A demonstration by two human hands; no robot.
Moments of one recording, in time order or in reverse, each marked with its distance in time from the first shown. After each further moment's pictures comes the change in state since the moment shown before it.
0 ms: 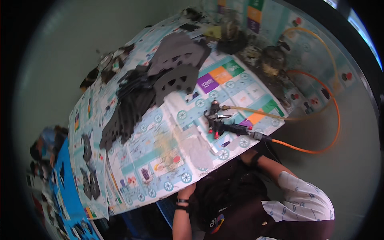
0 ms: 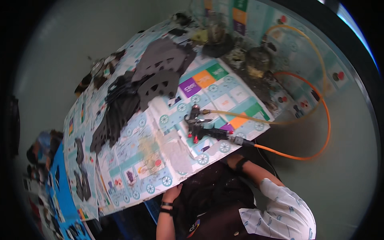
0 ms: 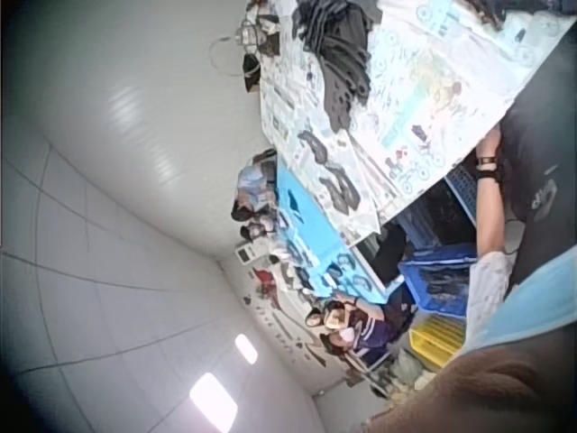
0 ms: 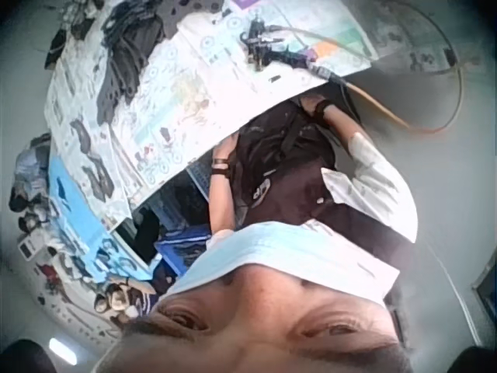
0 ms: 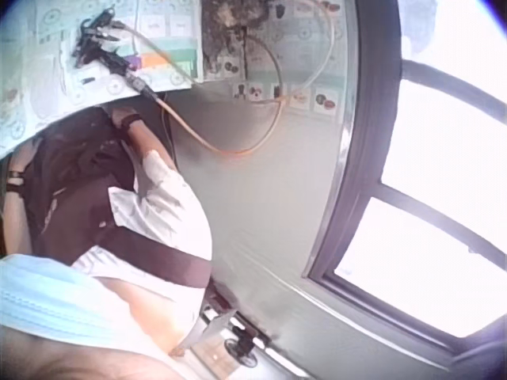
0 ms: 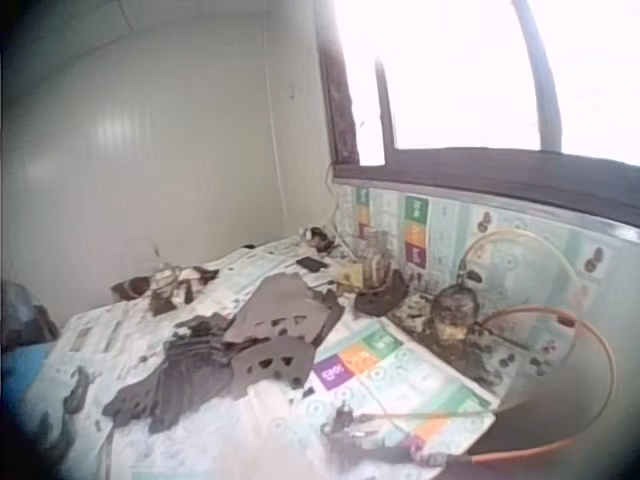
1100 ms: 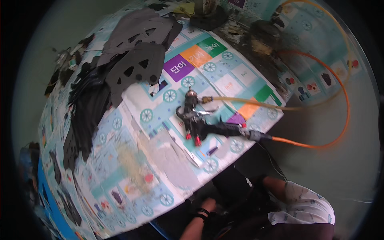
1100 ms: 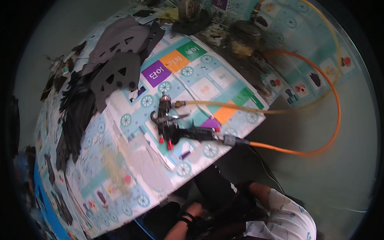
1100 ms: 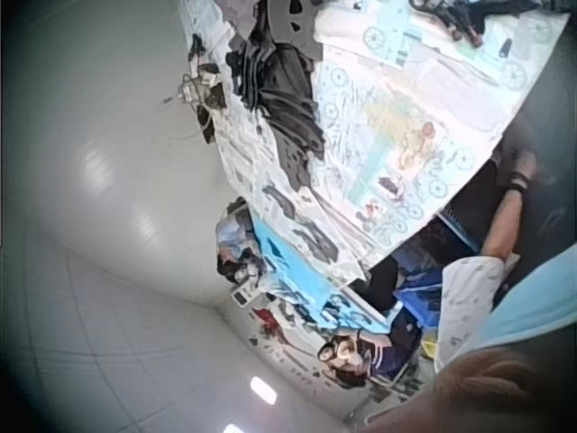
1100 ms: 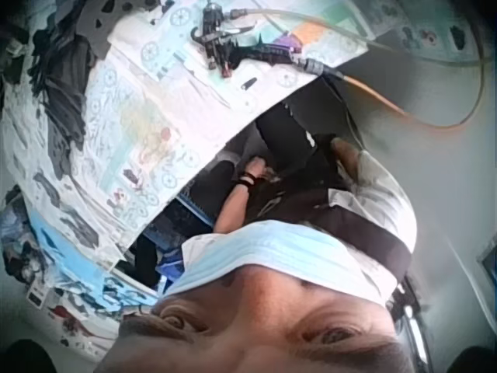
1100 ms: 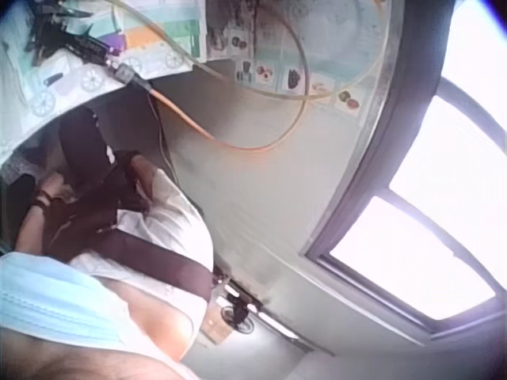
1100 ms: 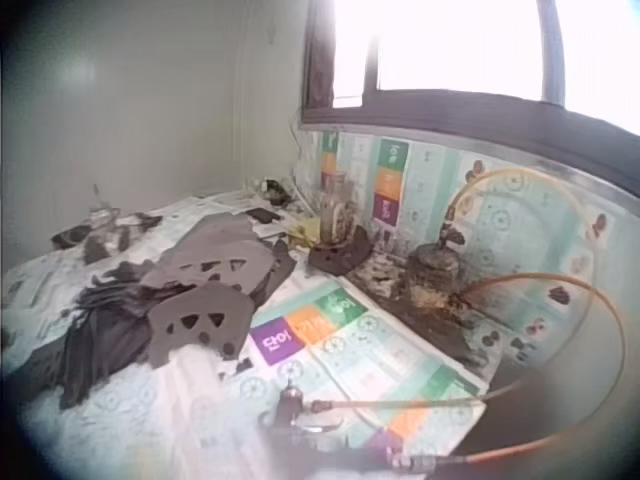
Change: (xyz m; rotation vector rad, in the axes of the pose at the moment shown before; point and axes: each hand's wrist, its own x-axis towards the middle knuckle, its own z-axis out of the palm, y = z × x) left_hand -0.094 0.090 0.202 -0.202 -1.127 0.124; right_hand -0.179 0.040 0.126 0.677 -0.596 0.725
